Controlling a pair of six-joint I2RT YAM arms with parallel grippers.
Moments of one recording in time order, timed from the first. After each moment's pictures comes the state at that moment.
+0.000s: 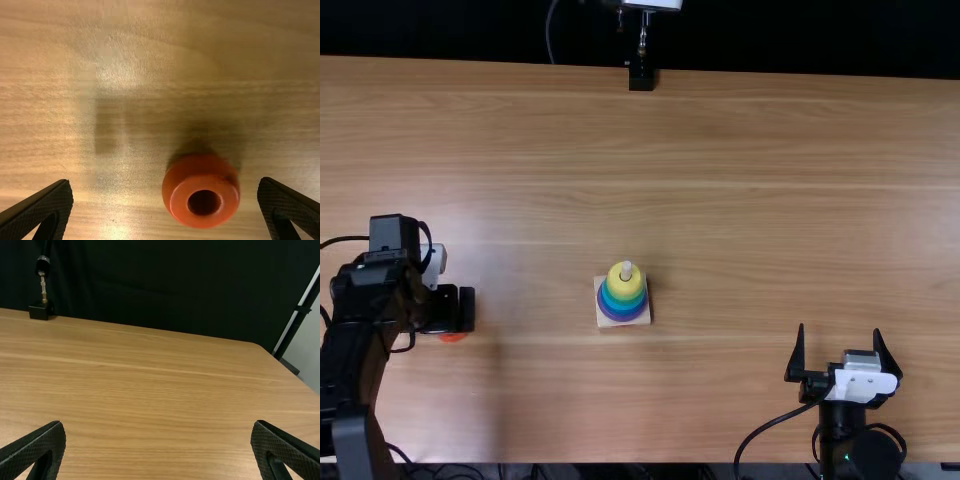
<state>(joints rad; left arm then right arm) 0.14 1.61 0.97 -0.79 -0.02 0.05 -0.03 0.01 0.03 -0.08 0.09 -0.21</state>
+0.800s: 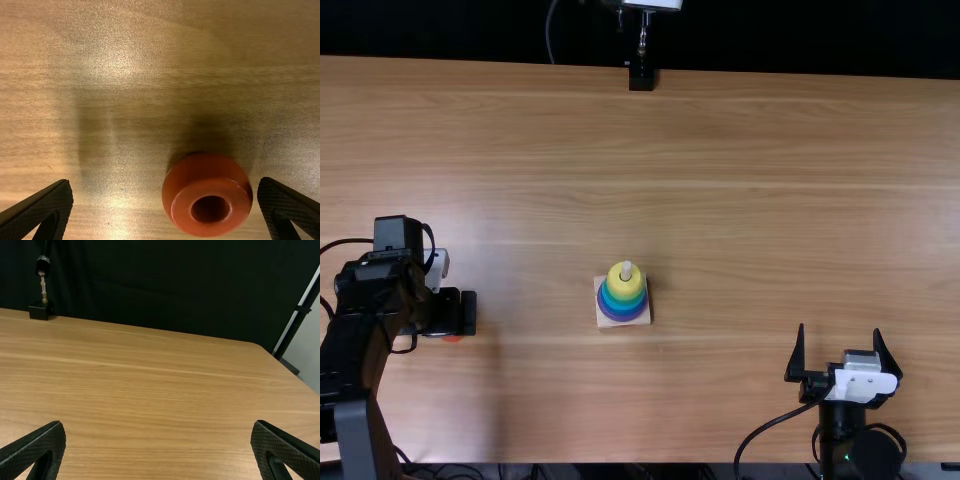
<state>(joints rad) 0.14 1.66 0.97 -0.80 -0.02 0.06 -0.03 0.01 0.03 -0.08 0.09 -0.22</state>
